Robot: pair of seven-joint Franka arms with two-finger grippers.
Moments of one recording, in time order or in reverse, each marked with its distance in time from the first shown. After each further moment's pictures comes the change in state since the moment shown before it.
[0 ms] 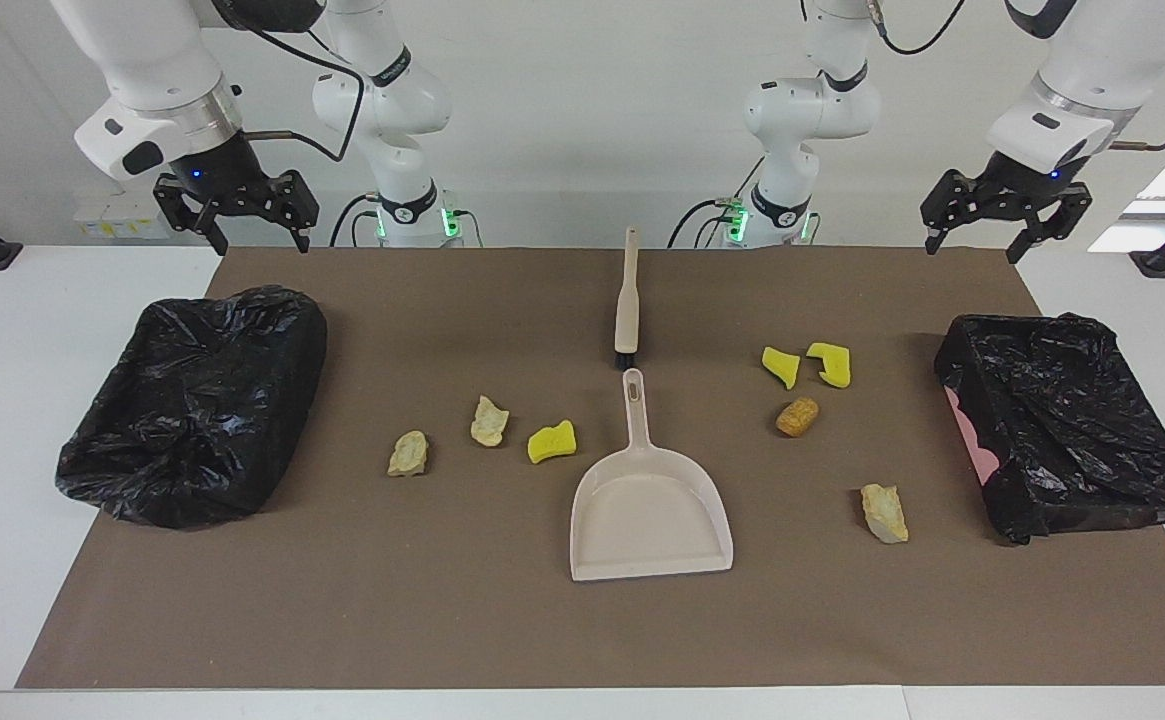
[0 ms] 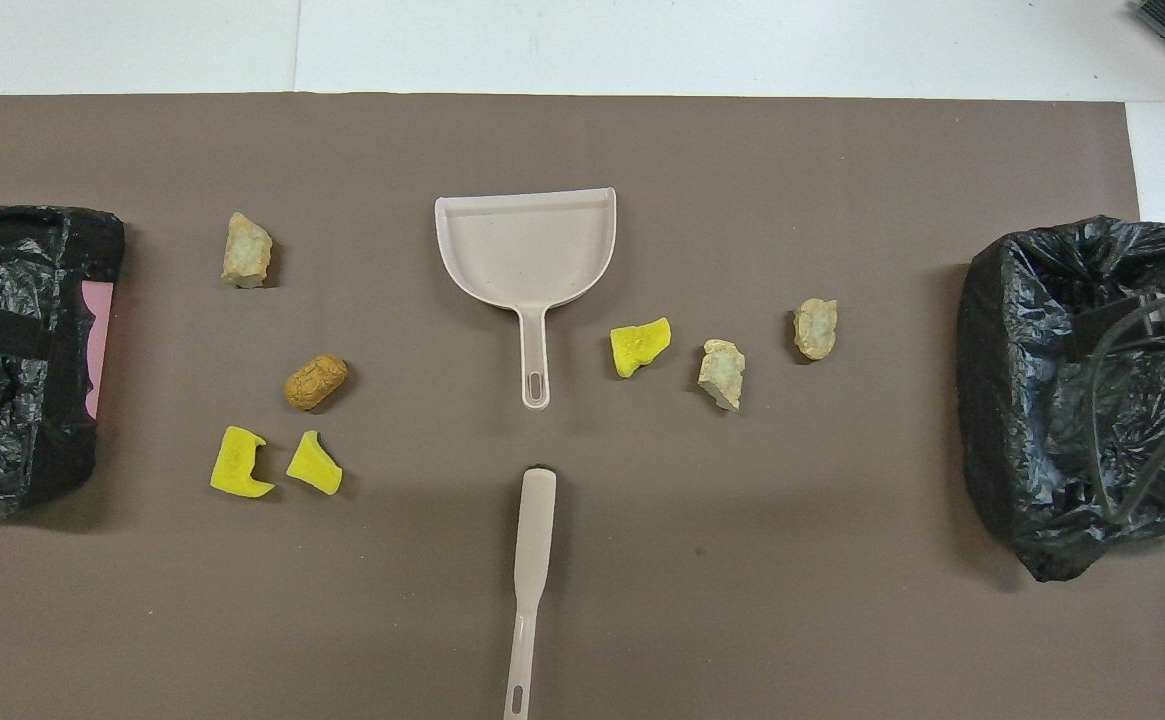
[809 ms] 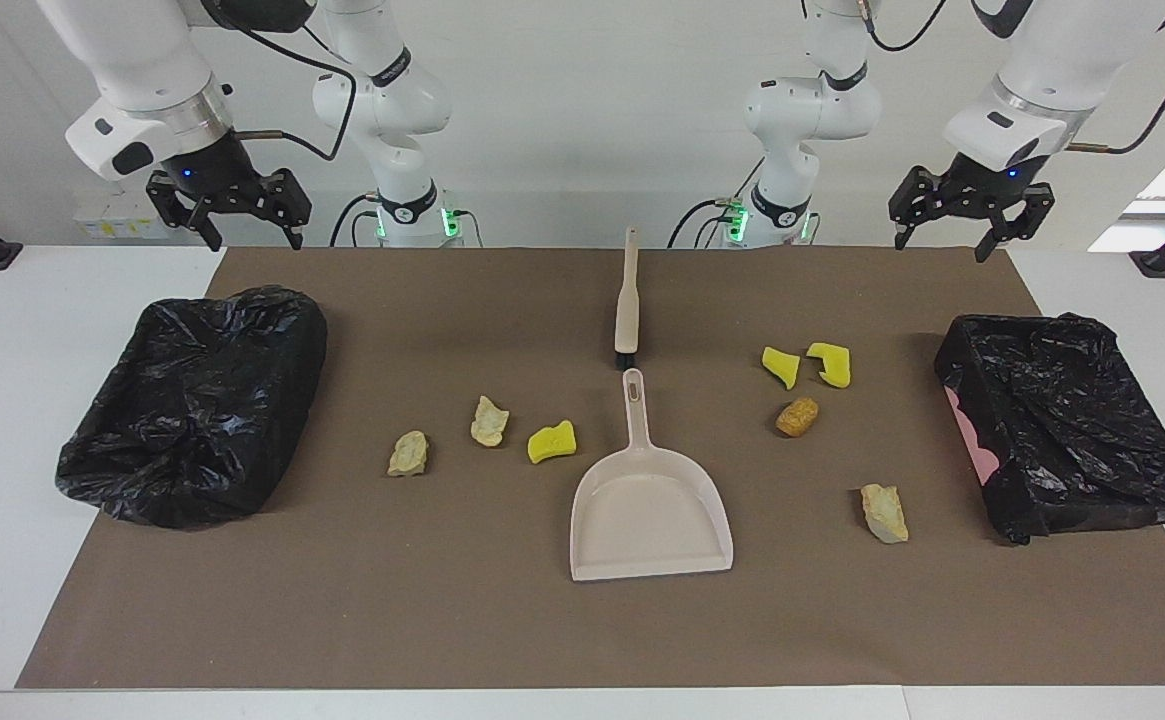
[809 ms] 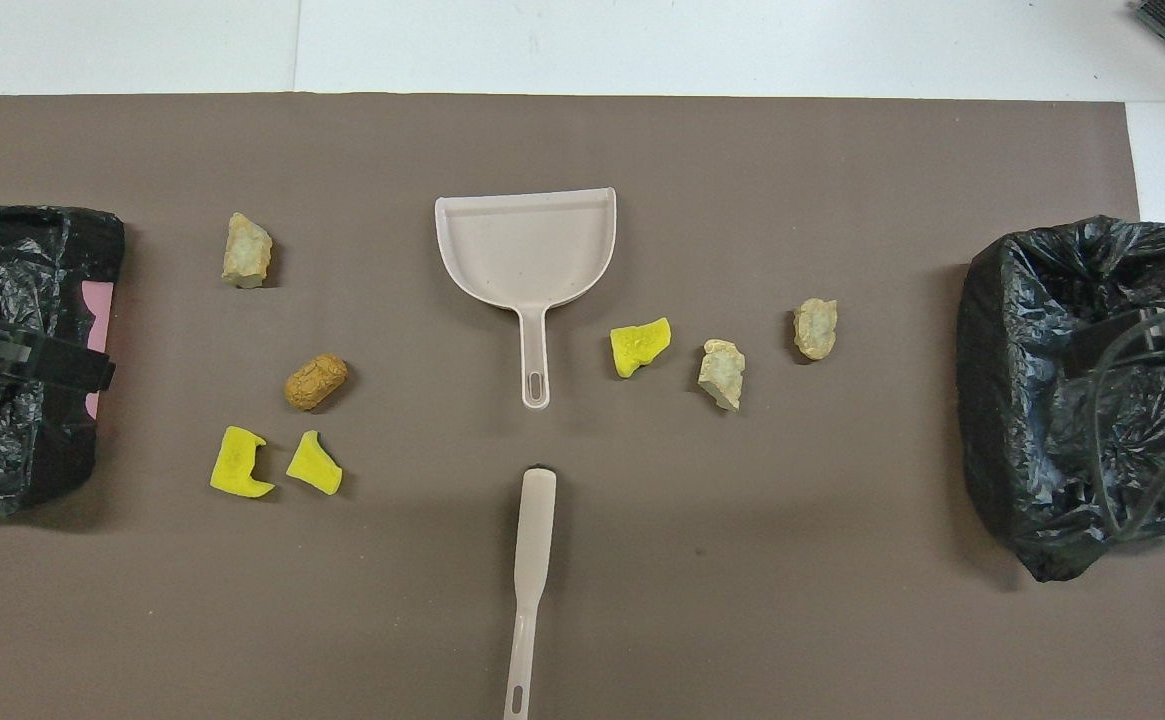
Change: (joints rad) left arm -0.035 -0.049 -0.005 -0.093 -0.002 0.007 -0.002; right arm 0.001 -0.013 0.004 -0.018 0.014 -0.023 0.000
